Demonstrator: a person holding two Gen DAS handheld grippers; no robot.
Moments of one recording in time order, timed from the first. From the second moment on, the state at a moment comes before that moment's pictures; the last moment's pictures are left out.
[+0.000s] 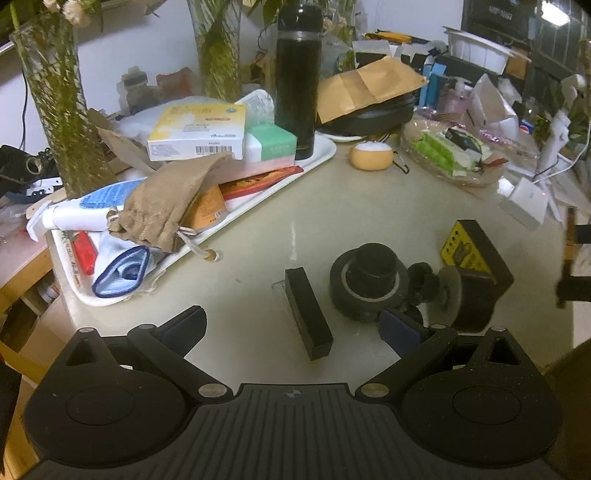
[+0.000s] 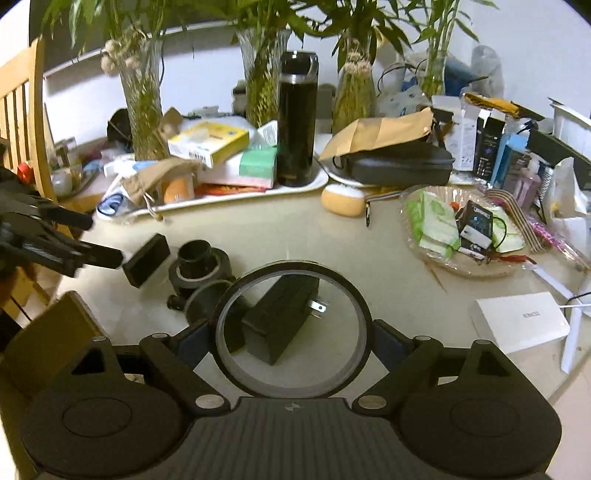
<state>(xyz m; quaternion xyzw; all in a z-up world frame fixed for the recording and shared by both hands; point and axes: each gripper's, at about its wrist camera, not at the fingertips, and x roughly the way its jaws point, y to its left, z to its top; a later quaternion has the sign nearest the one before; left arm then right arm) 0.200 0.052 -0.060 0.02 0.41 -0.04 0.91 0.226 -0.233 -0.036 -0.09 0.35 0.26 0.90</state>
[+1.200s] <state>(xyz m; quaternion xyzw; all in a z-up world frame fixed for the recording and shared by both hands) 0.222 0.048 -0.060 -0.02 0.40 -0.06 0.91 0.214 -0.239 -0.034 -0.06 0.34 0.25 0.91</state>
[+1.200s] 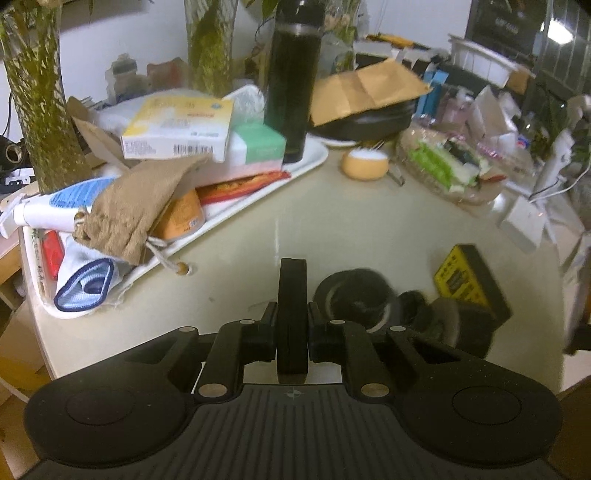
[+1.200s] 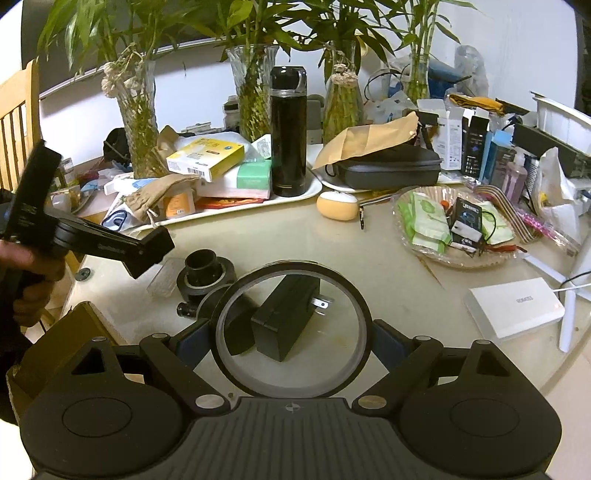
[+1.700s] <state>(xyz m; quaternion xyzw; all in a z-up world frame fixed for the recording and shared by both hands) 0.162 0.032 -0.010 -0.03 0.36 -0.11 0.93 0.200 -0.238 -0.022 -0.03 0.36 0.26 0.90</state>
